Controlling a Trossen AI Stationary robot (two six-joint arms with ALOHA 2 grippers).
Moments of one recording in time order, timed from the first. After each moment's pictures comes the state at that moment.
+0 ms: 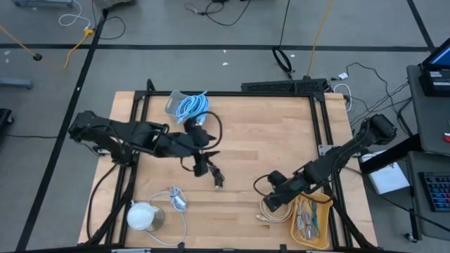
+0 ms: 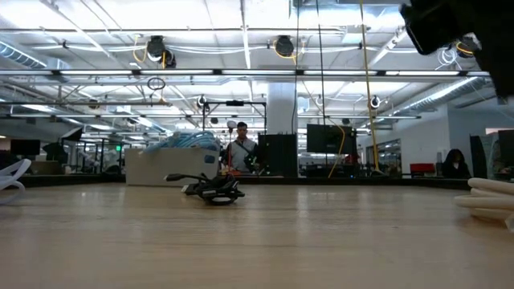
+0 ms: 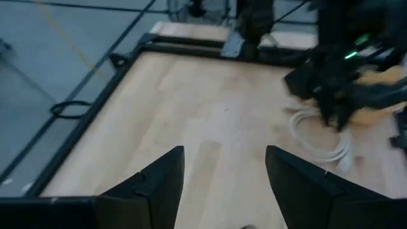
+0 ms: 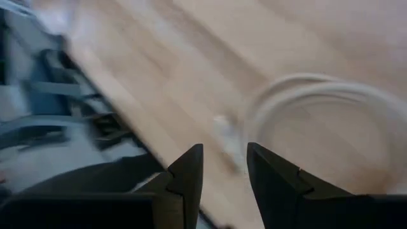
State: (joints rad) left arm -0.27 1.47 1.60 -0.76 -0.46 -0.27; right arm 0.56 1.40 0.89 -0.46 -0.02 1.55
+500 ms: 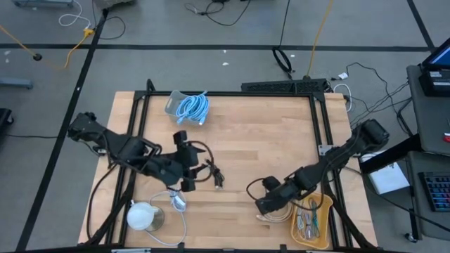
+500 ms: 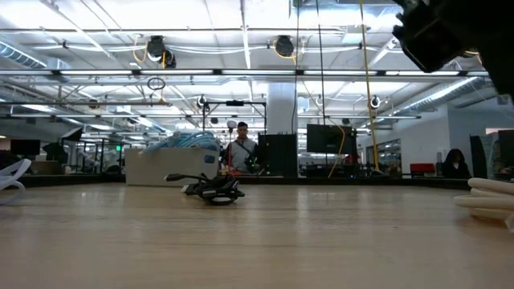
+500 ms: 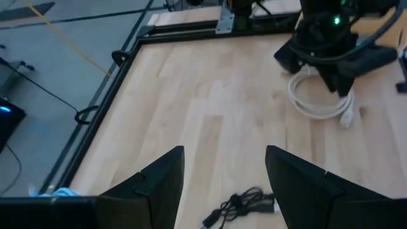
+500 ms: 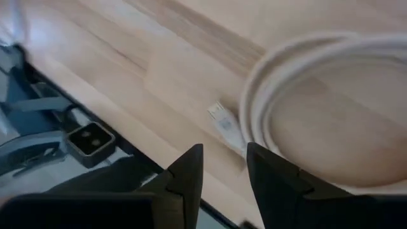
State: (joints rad) left arm -0.46 1.46 1.59 -0.91 -0.63 -0.29; right arm 0.56 1.55 0.97 -0.43 -0.09 1.72
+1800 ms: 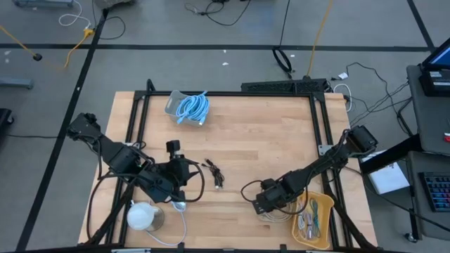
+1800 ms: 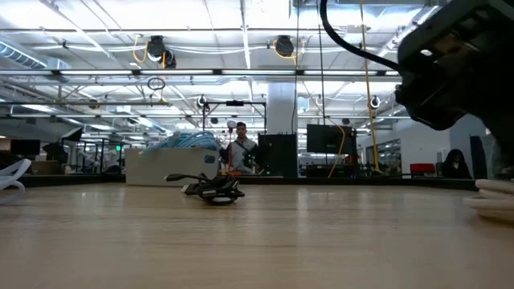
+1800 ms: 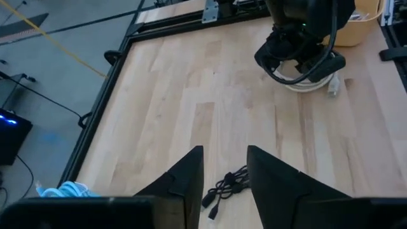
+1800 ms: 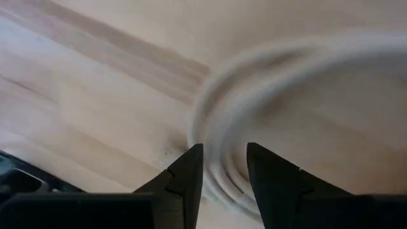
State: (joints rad) left arm -0.59 1.46 1.59 -1.01 -0.69 -0.34; right arm 0.52 1.71 0.97 -0.46 -0.22 1.79
